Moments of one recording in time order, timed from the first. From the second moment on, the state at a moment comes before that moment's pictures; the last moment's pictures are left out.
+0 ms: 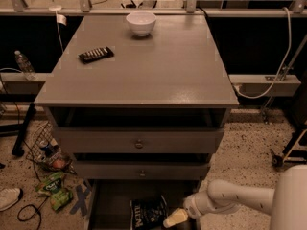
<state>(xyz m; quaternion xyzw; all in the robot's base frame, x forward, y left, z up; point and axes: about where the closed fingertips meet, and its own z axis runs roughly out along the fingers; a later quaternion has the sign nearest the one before) 0.447 -0.098 0.267 -0.33 0.88 0.31 0.14</state>
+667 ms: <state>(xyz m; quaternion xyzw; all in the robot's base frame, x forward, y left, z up) 0.461 -0.073 0.225 -0.32 0.87 0.35 0.16</state>
